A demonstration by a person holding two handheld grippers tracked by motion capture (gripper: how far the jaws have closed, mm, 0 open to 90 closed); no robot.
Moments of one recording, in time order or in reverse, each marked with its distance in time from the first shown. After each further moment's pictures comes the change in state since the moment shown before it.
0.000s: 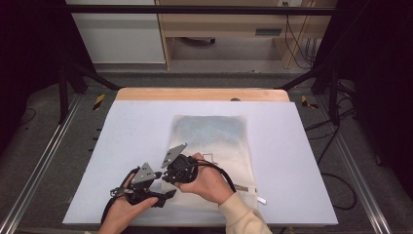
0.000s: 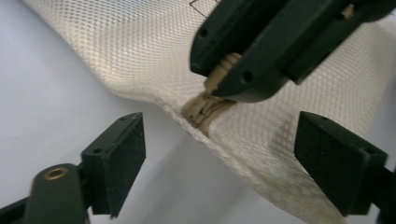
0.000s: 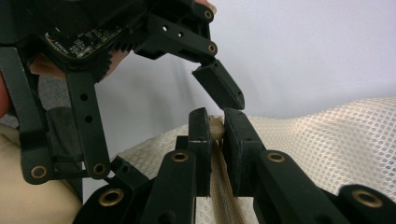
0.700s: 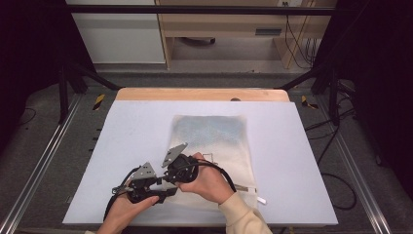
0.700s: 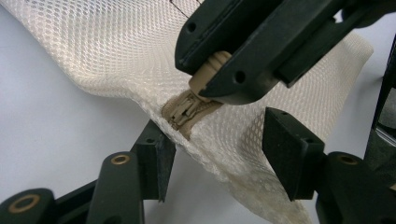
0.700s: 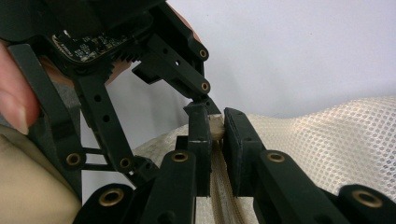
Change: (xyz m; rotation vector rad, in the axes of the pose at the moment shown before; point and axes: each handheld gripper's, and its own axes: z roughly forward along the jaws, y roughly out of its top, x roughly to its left) left arm 0.006 -0.001 0.006 -0.005 -0.106 -0.065; right arm -0.001 -0.001 0.000 0.002 0.003 -0.001
